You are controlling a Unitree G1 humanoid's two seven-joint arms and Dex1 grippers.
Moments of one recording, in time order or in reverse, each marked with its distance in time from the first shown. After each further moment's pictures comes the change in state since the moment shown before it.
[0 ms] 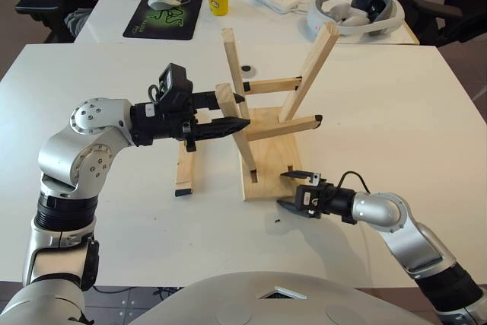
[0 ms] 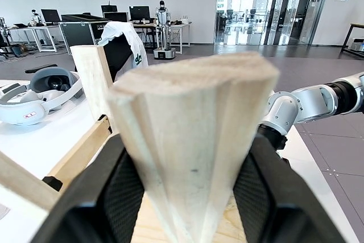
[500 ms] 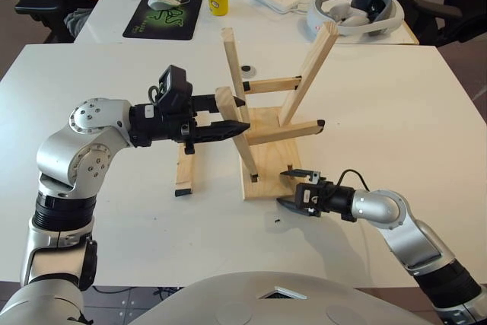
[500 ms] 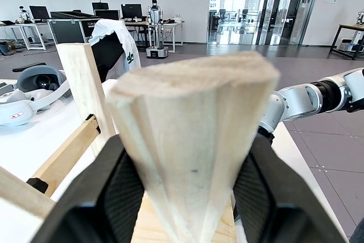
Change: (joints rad) left arm -0.001 0.014 -0.009 -0.001 -0.005 -0.005 -0.033; right arm -0.012 0.003 0.003 0.012 0.008 0.010 0.003
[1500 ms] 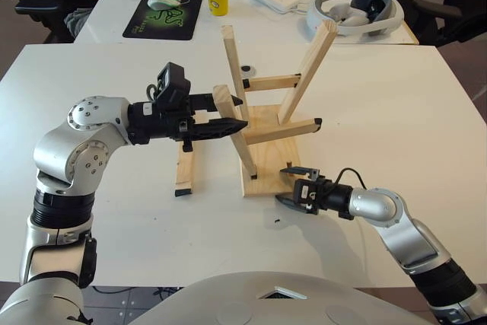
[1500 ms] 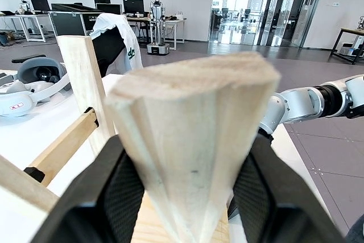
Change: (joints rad) left arm -0.016 0.002 0.010 0.019 -0.011 0.049 0.001; right arm -0.010 0.026 0.001 -0.003 0.000 0.056 -0.012
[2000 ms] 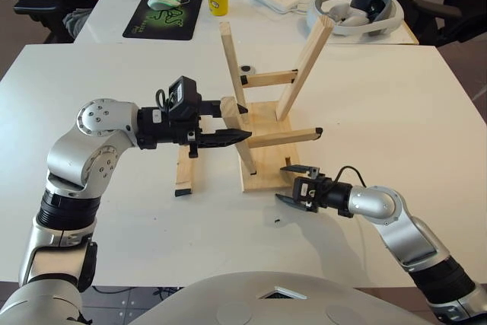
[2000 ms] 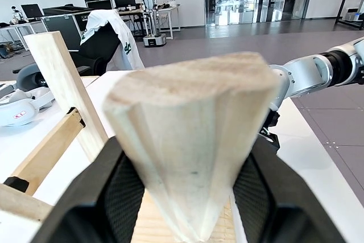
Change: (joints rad) left arm 0.015 0.010 -0.074 0.003 0.137 -0.154 -0.025; right arm -0.017 -0.001 0.007 0.003 -0.002 0.013 0.001
